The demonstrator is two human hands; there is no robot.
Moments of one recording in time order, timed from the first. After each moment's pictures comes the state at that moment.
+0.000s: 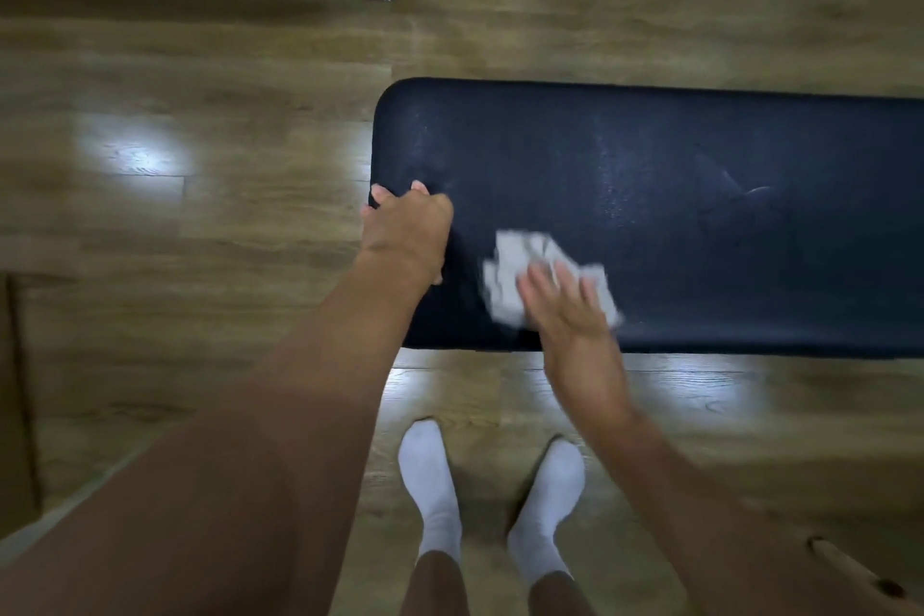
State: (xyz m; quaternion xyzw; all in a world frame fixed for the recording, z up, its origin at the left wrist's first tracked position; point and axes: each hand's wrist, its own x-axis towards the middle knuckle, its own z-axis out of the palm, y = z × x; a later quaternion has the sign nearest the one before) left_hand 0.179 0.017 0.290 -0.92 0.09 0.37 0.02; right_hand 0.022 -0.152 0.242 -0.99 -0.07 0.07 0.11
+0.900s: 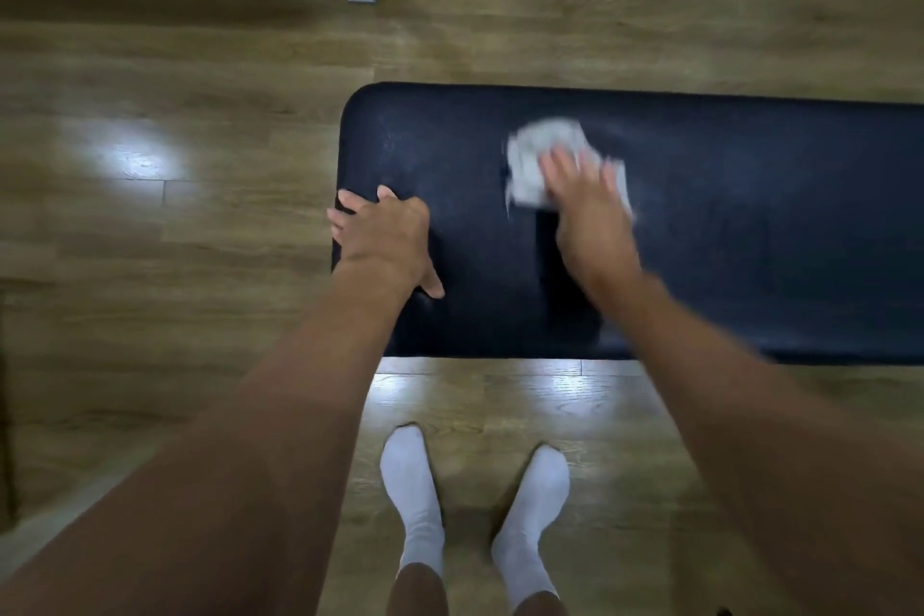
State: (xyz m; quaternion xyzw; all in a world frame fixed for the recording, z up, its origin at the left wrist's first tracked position) left_hand 0.180 -0.004 0.285 -0.92 0.02 0.40 0.02; right_hand 0.150 -0.204 0.259 -0.99 0.00 0.10 0.13
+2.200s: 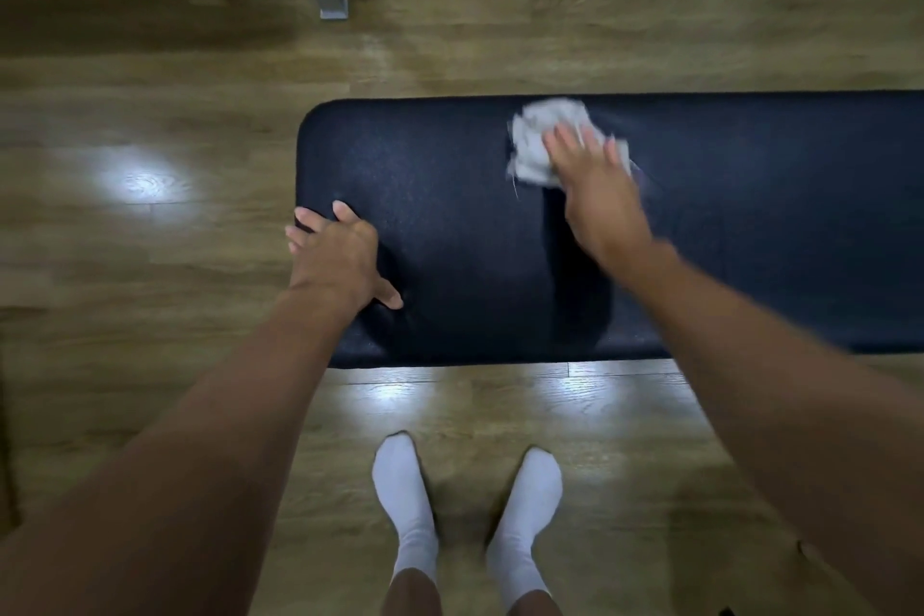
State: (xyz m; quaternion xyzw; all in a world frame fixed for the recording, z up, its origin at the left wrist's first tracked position) left_hand 0.171 -0.007 0.289 -0.92 -0.06 0.38 0.00; right_hand 0.171 -0.267 0.262 -0.99 -0.02 0.12 0.08
